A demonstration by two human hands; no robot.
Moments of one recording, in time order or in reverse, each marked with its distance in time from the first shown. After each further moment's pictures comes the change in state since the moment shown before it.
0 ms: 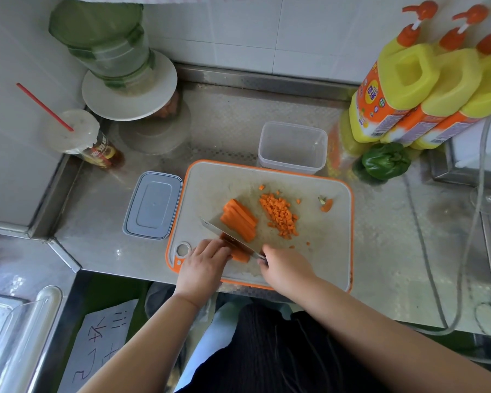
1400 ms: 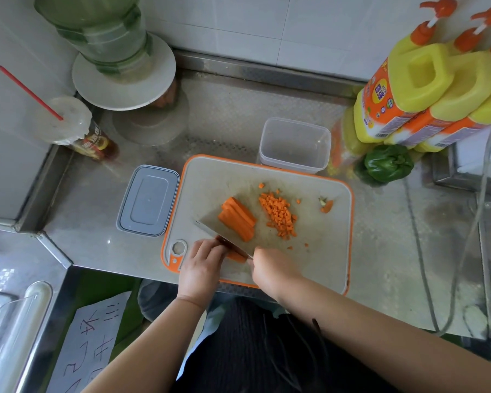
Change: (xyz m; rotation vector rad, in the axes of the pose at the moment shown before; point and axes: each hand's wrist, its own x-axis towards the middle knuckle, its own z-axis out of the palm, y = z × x) left_hand -0.006 0.006 0.014 -0.167 0.075 -0.182; right_hand 0.014 -0.023 -0.002 0.016 -0.159 0.155
